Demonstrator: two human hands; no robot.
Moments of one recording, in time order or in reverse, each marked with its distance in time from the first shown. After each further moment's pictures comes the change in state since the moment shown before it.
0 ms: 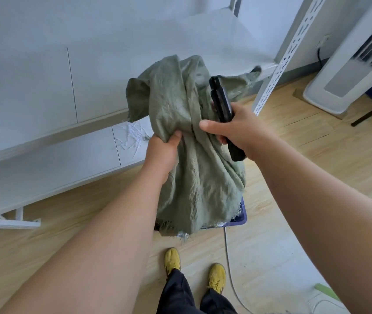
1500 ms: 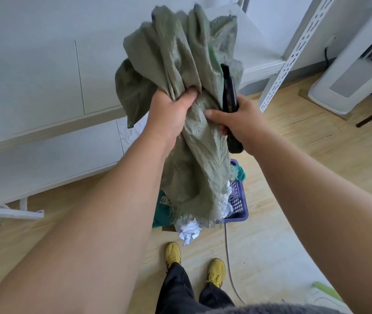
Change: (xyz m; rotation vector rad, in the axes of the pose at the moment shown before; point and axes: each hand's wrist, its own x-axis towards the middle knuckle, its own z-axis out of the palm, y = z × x) left_hand 0.002 0.057 -0.006 -0.257 -0.088 0.276; right_hand 0.014 0.010 0.015 0.119 0.101 -0.073
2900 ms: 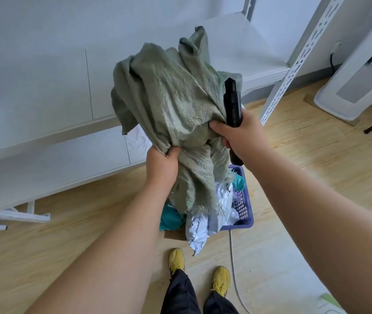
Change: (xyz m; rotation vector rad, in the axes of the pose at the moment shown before) left_hand -0.049 -0.059 -0.031 0.331 0.241 -0.100; right_hand -0.009 0.013 0.010 -0.133 0.103 -0.018
